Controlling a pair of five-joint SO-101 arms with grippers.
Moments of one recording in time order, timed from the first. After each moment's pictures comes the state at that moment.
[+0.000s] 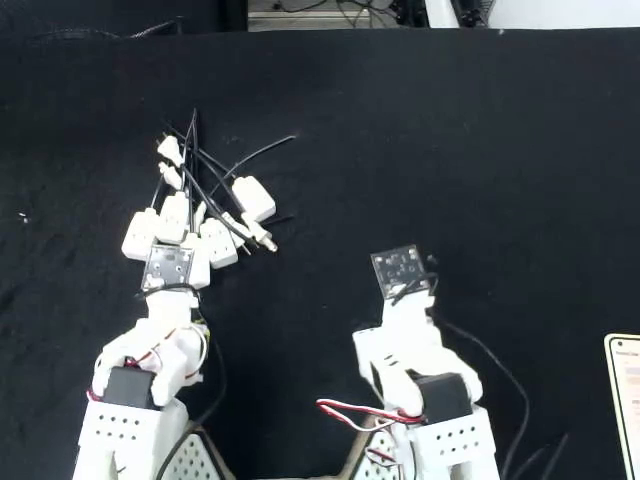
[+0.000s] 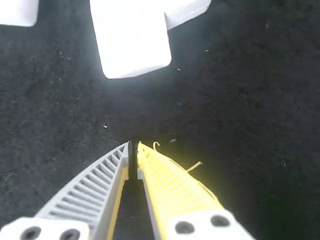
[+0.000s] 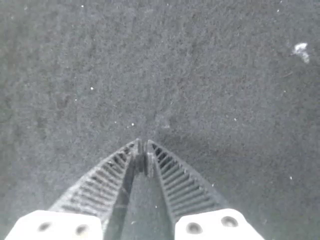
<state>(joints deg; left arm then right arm) 2.5 -95.3 96.3 64.7 -0.5 -12.7 -103.3 96.3 75.5 0.8</state>
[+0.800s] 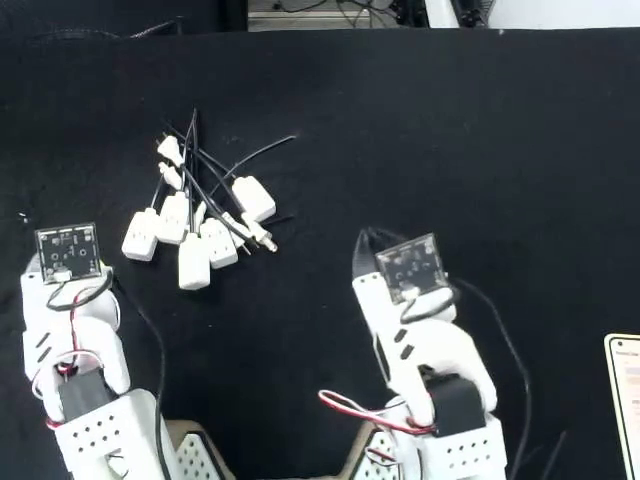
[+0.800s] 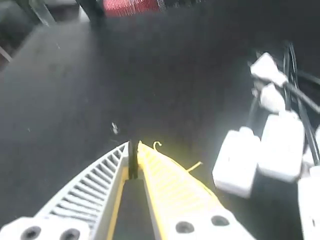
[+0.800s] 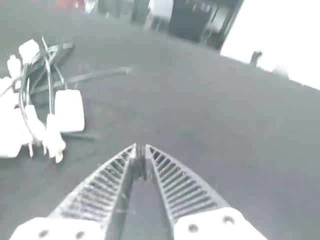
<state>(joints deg) -30.9 -95.2 90.4 28.3 -21.3 -11.3 -103.3 85.1 45.5 14.5</state>
